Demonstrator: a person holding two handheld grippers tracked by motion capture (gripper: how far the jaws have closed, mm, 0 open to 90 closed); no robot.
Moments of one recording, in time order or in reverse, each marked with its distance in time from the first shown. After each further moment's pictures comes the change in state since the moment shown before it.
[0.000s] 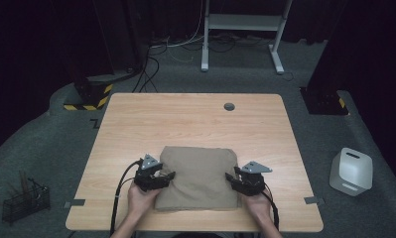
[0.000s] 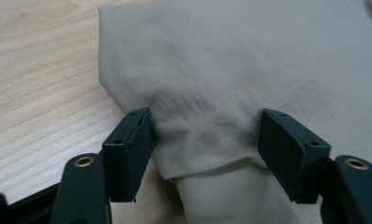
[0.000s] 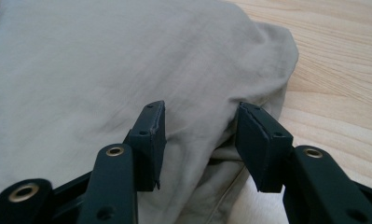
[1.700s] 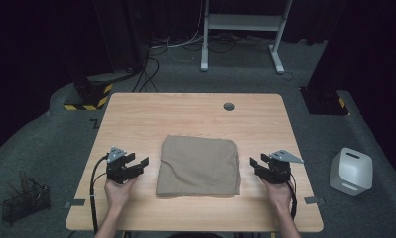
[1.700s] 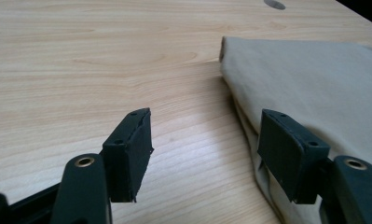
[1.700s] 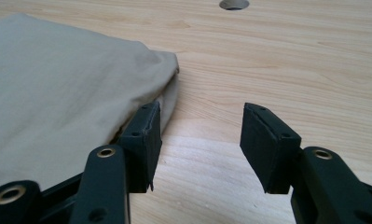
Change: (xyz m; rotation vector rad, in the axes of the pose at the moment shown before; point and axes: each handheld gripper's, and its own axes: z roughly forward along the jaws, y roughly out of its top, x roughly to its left) left arm 0.062 -0.004 -0.057 -0.154 0.145 -0.167; right arm -0.060 0.013 -0.048 -0.105 -0.155 0.142
